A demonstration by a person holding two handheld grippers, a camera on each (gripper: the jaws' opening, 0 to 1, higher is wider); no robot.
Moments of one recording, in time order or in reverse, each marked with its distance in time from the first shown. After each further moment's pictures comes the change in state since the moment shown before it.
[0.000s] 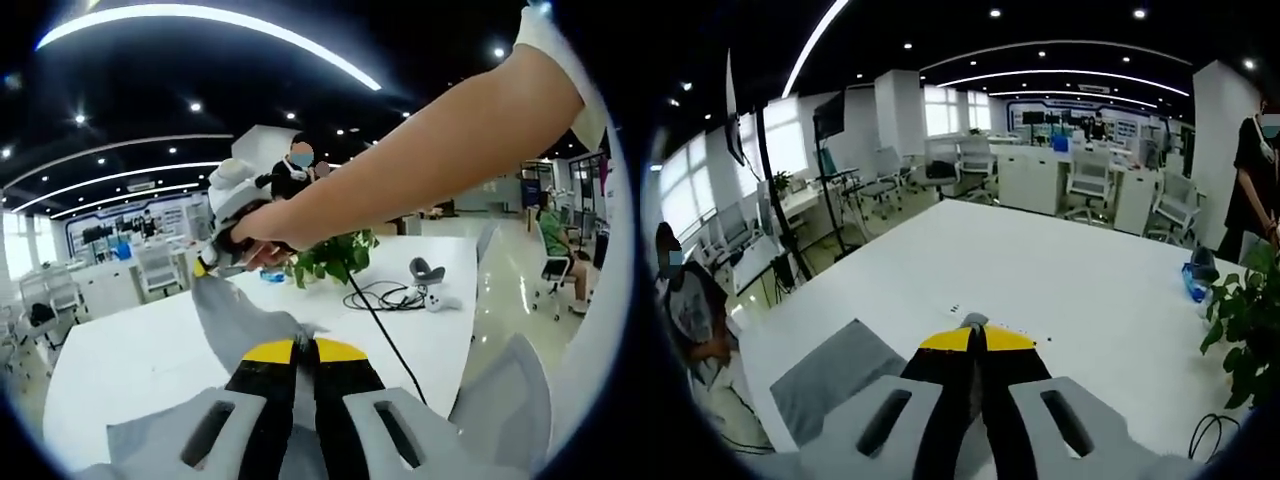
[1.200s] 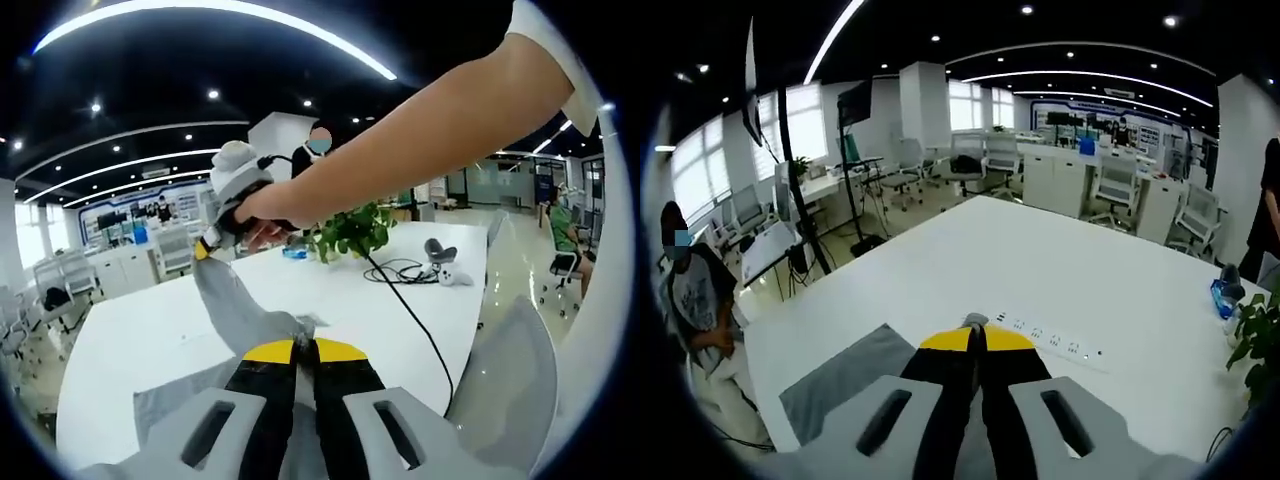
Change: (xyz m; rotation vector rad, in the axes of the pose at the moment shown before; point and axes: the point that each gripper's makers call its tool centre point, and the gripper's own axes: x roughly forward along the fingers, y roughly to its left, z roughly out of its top) left arm -0.062 0.050 -0.053 -0.024 0.061 0.058; right arm 0.064 0.073 0.006 -0.087 0.020 0.071
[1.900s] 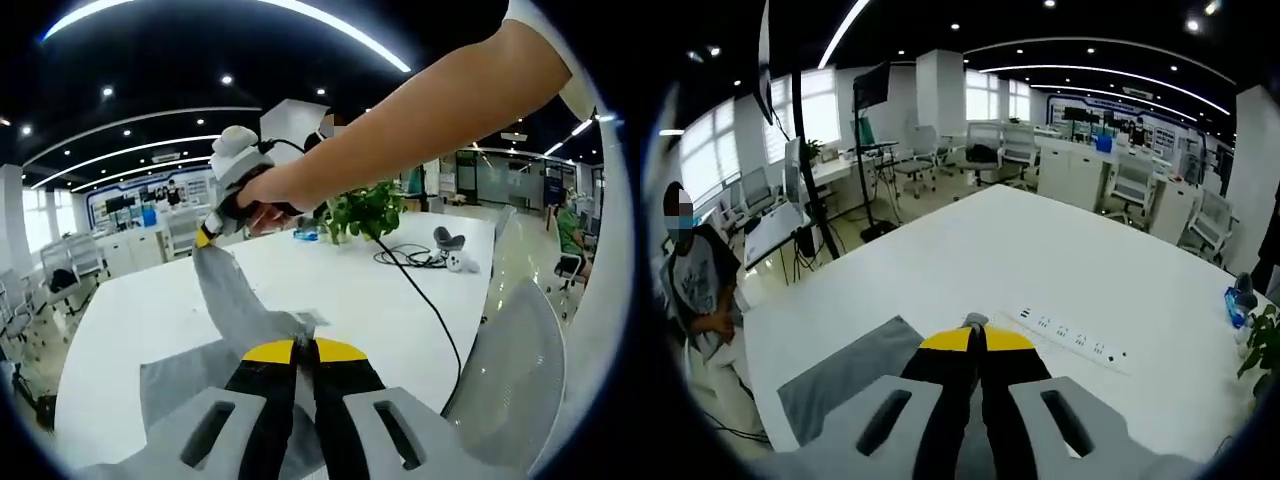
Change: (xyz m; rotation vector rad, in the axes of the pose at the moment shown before) left arm -0.016 0.021 -0.041 -0.034 0.055 0.034; right arm 0.031 0.041 -0.016 -0.039 0.040 0.043
